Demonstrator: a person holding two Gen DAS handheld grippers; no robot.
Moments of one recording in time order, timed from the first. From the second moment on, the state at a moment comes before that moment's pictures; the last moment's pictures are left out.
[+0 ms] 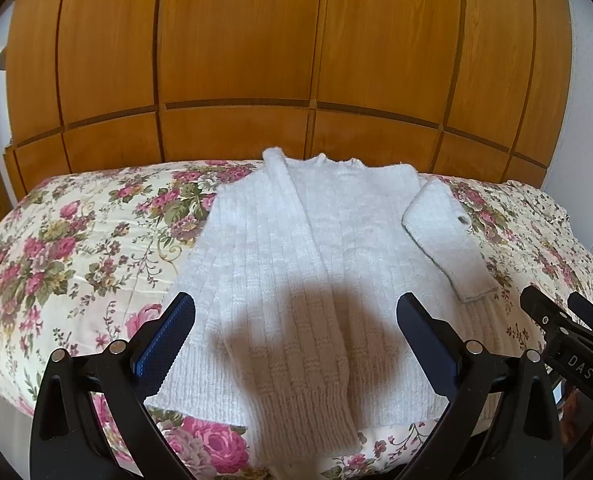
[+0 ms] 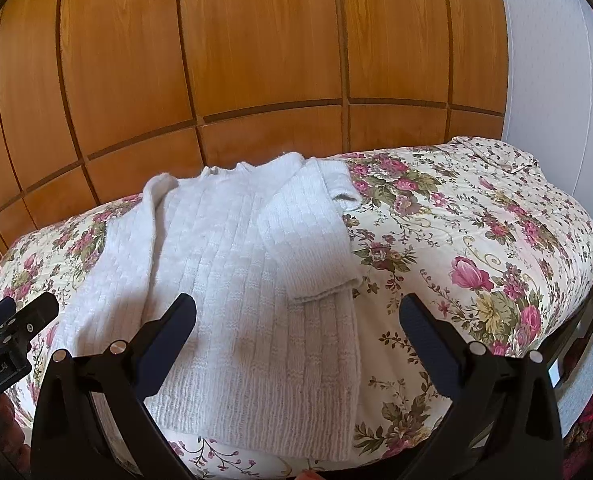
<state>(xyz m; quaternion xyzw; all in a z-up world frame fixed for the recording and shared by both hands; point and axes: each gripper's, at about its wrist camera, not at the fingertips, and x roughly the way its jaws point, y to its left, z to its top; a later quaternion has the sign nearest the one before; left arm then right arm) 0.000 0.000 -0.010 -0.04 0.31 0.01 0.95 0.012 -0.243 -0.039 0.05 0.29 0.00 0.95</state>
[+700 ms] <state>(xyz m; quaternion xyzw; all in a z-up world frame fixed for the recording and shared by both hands) 0.003 0.001 -0.013 -0.04 0.32 0.01 0.95 0.015 -0.242 -0.045 0.05 0.30 0.00 0.95</state>
